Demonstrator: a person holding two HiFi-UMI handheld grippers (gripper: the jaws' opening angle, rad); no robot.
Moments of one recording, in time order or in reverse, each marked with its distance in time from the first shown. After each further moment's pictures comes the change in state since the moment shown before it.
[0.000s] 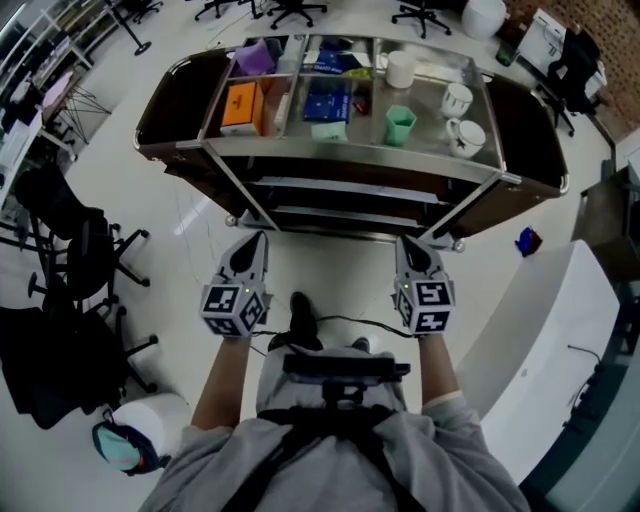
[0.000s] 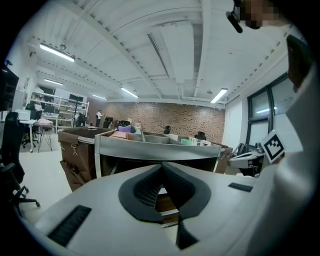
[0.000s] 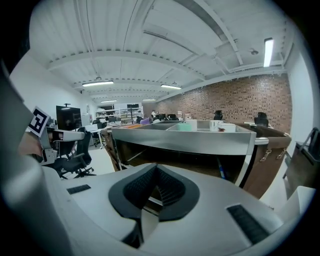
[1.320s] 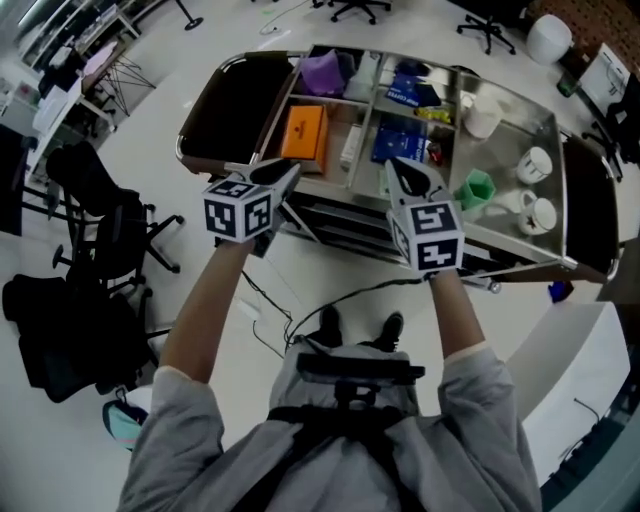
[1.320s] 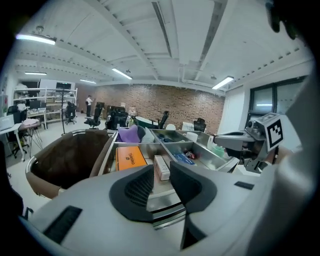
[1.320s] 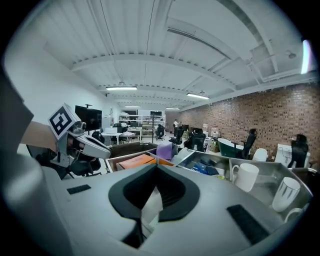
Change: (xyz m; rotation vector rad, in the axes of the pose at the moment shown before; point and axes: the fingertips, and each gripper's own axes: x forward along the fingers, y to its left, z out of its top) left arm 0.172 0.150 0.129 0.036 0.220 -0.085; right arm 0.221 0.090 0.229 -0.195 -0.114 0.233
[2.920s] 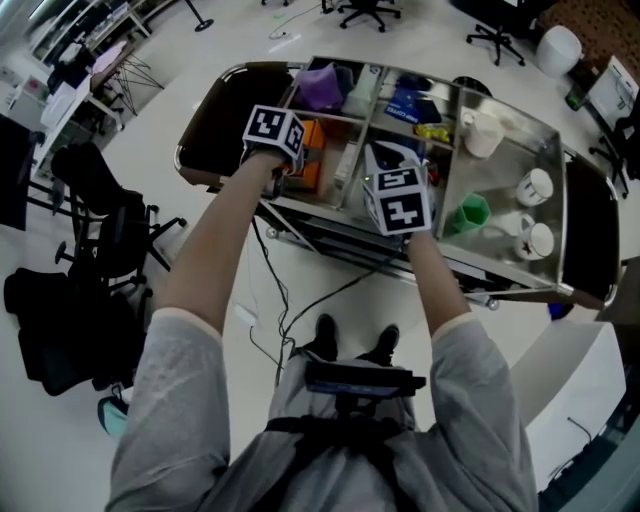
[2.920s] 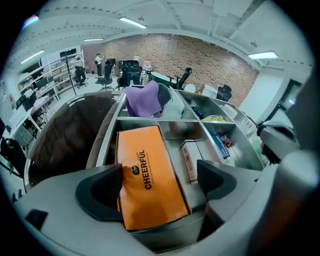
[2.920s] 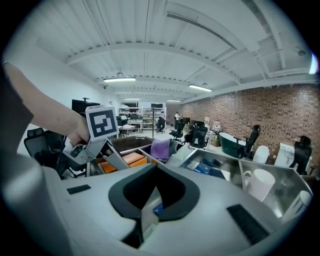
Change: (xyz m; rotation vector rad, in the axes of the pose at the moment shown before) left arm 0.128 0.077 -0.010 -0.131 0.546 0.142; right arm 0.087 -0.028 0.010 -0.001 0.105 0.004
